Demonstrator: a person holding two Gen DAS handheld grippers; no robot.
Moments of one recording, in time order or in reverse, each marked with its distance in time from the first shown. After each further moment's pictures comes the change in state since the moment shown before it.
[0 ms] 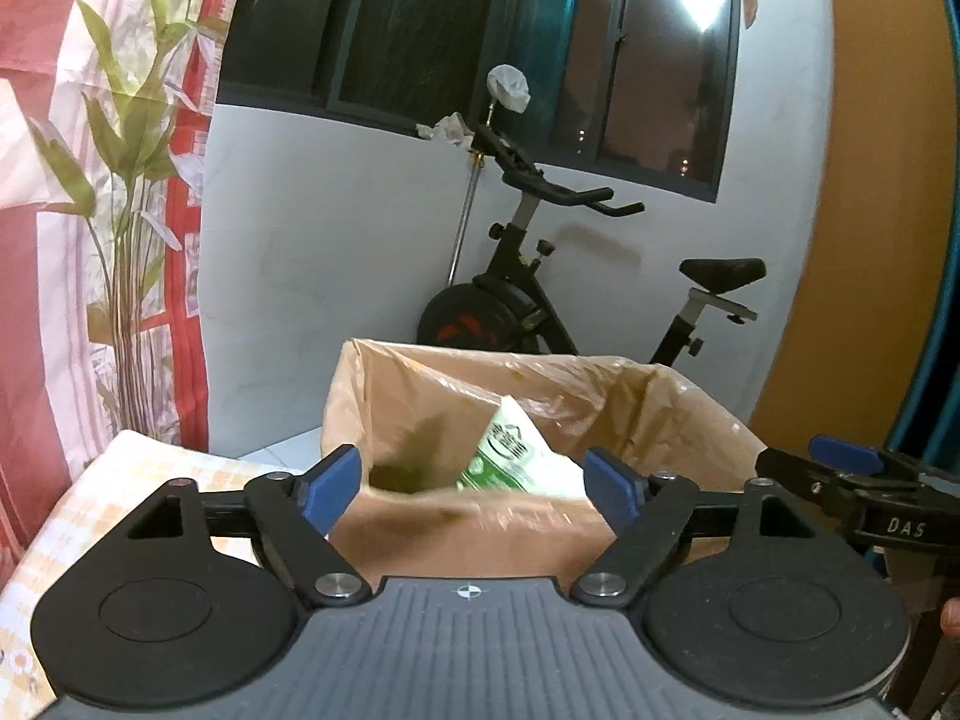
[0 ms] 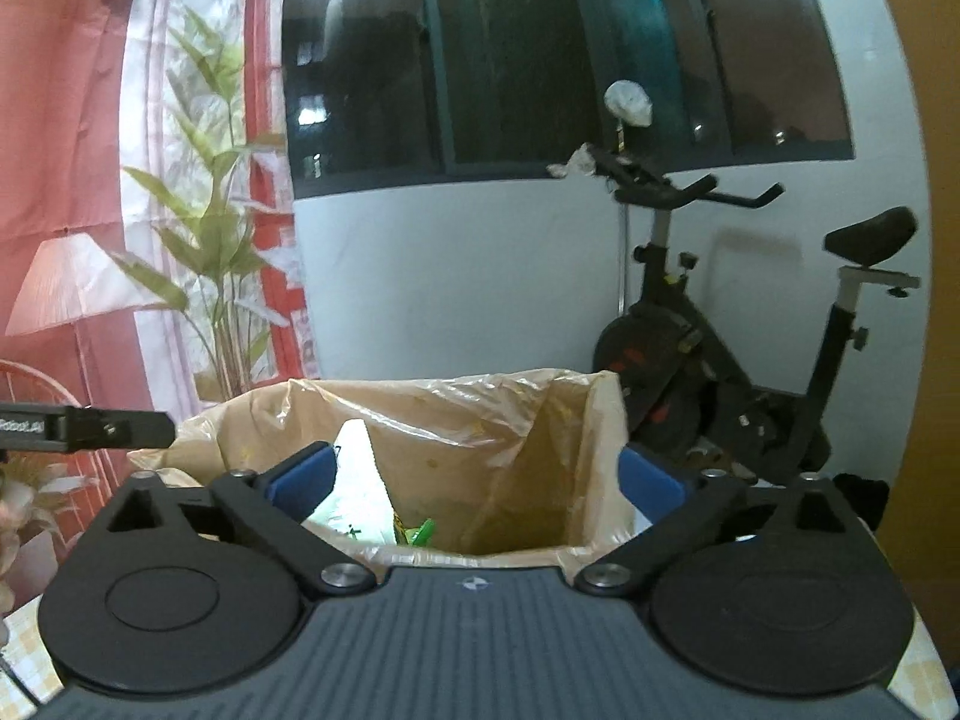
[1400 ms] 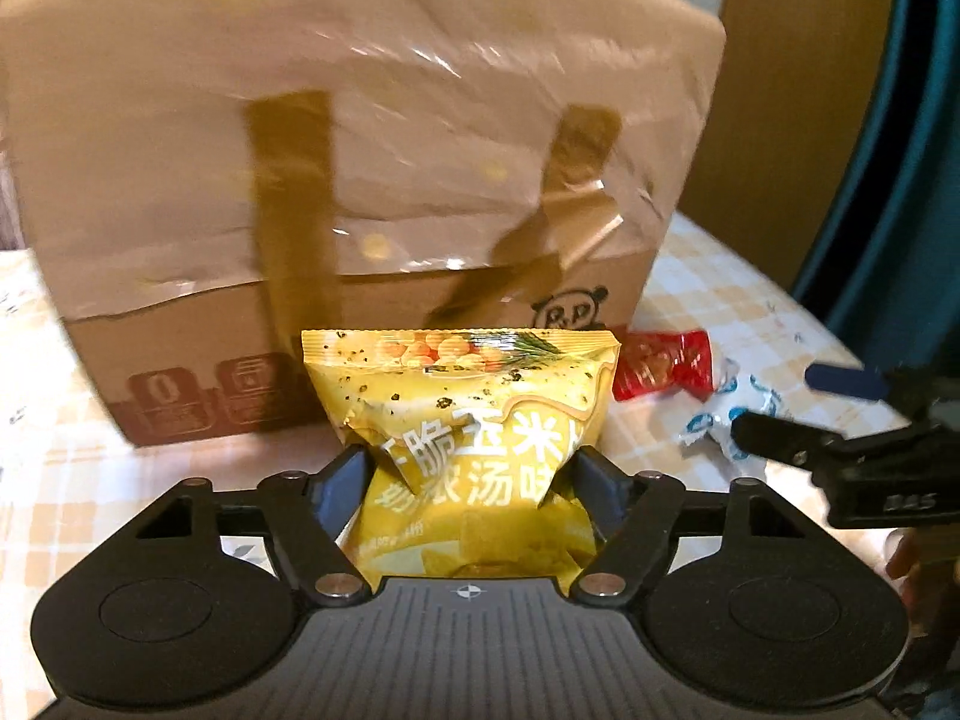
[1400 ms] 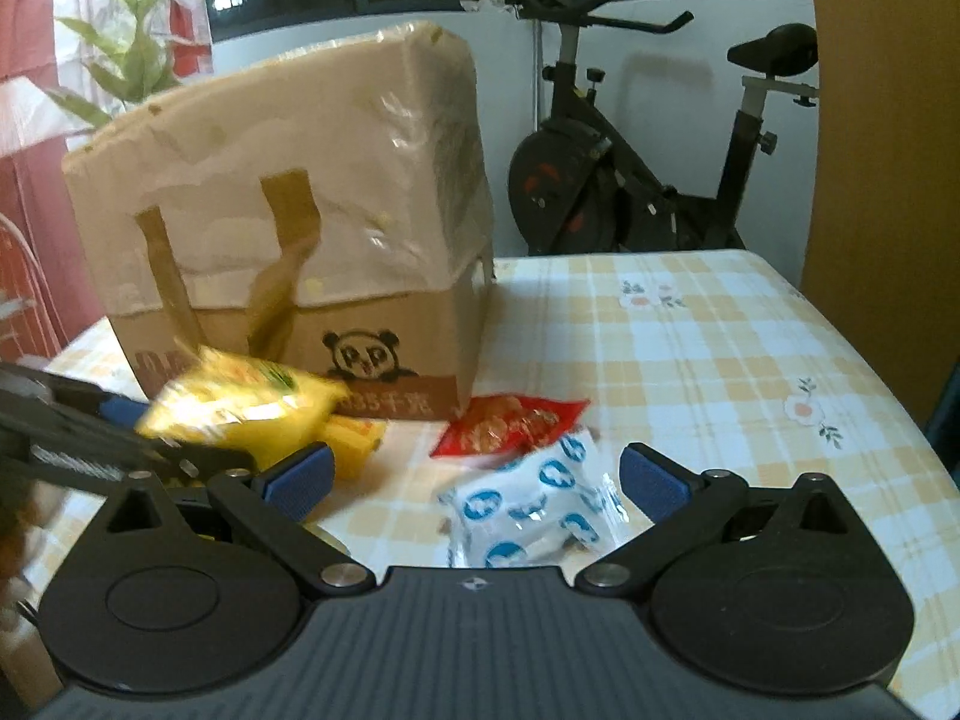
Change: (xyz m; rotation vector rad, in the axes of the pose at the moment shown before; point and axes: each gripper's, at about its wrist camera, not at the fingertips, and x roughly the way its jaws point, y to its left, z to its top) left arm 0.067 -0.053 -0.158 0.114 0.392 -0.142; right arm -0.048 -0.043 -0.151 0.045 0.334 -0.157
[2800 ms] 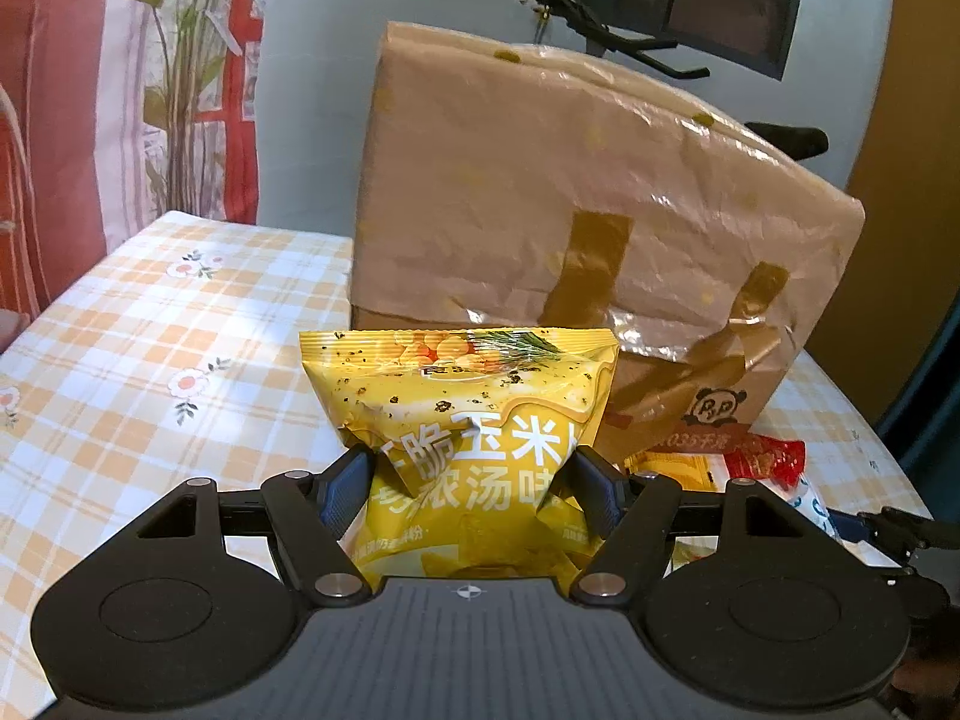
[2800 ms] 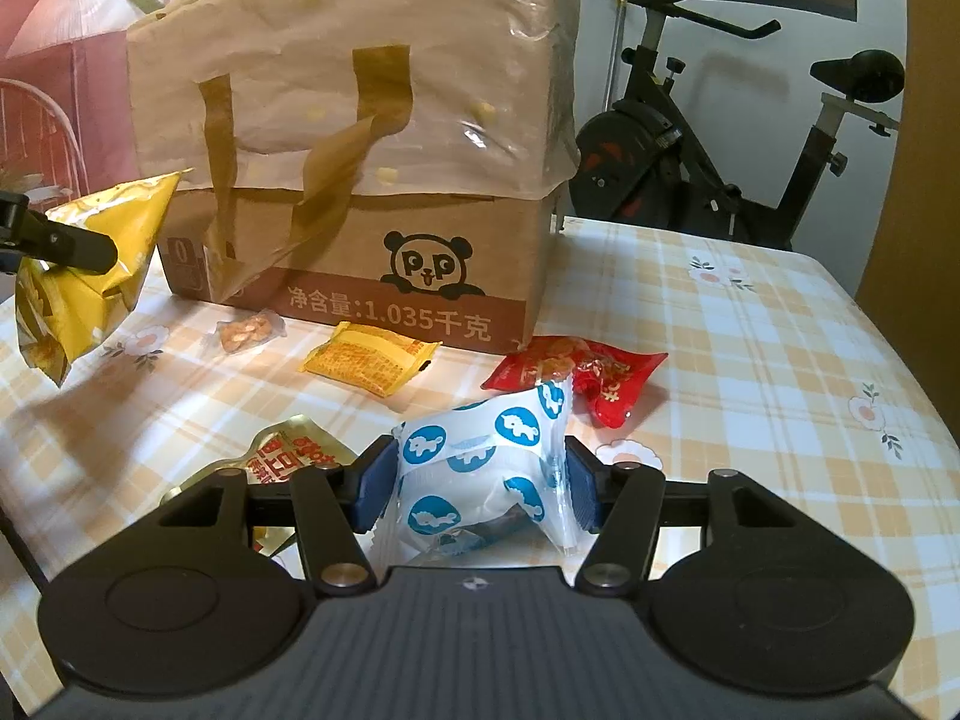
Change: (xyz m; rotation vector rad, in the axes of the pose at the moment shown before) left arm -0.073 0.048 -0.014 -0.224 -0.150 0.221; right arm 0.025 0.019 -0.025 -0.163 0.043 0.082
